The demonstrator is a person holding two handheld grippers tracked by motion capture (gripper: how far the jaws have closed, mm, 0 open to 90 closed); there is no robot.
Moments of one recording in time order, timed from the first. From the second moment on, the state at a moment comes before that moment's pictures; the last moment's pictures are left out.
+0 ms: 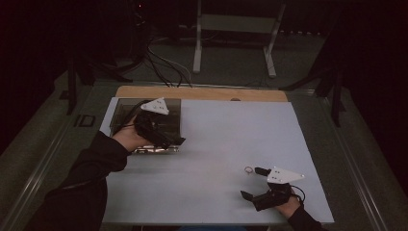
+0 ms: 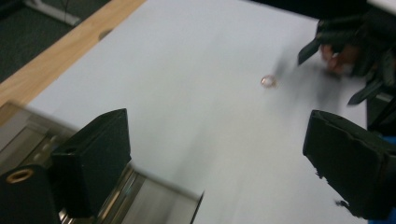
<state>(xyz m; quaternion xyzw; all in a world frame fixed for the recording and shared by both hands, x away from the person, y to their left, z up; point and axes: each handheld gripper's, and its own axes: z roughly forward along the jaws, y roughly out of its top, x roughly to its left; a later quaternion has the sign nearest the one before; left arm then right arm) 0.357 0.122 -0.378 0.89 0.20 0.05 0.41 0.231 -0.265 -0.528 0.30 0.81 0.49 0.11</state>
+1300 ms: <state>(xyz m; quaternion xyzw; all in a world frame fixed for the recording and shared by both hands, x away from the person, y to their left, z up) 0.350 0.029 -0.399 0.87 0.18 0.06 0.46 0.230 -0.268 -0.525 0.30 0.81 0.50 0.11</state>
